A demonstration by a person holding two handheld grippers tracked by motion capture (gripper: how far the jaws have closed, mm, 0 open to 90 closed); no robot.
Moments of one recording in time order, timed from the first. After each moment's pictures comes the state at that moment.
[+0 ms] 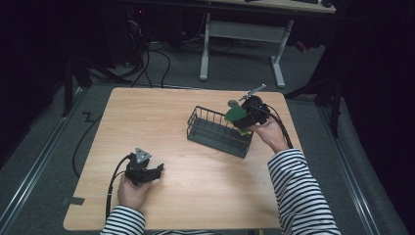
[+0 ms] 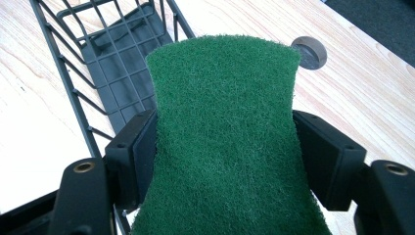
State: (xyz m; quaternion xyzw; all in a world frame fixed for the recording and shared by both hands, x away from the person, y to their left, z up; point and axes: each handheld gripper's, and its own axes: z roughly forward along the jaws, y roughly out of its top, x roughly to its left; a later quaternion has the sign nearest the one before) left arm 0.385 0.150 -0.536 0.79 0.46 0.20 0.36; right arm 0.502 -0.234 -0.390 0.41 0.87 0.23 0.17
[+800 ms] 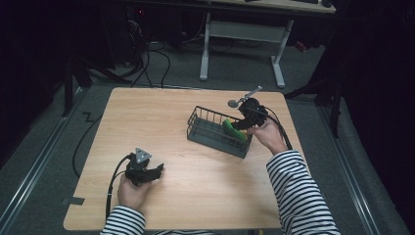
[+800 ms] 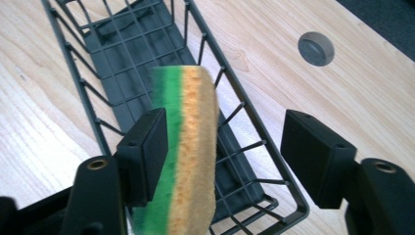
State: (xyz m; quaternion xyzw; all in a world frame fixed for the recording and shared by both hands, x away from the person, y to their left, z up) left arm 0.385 0.150 -0.536 0.79 0.46 0.20 0.36; right arm 0.497 -0.227 -0.393 0.40 0.87 0.21 0.17
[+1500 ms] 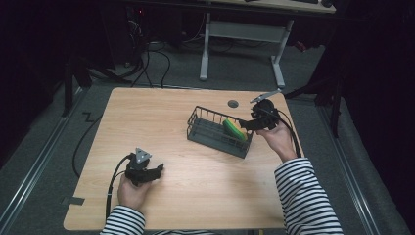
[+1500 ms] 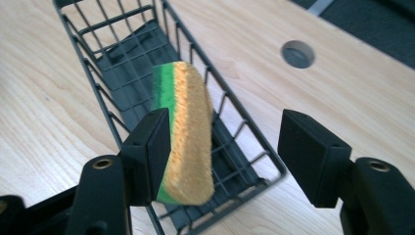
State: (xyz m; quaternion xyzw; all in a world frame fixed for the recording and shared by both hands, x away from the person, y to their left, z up) left arm 0.385 0.150 -0.536 0.79 0.46 0.20 0.36; right arm 0.471 -0.260 -0.379 0.43 0.84 0.28 0.18
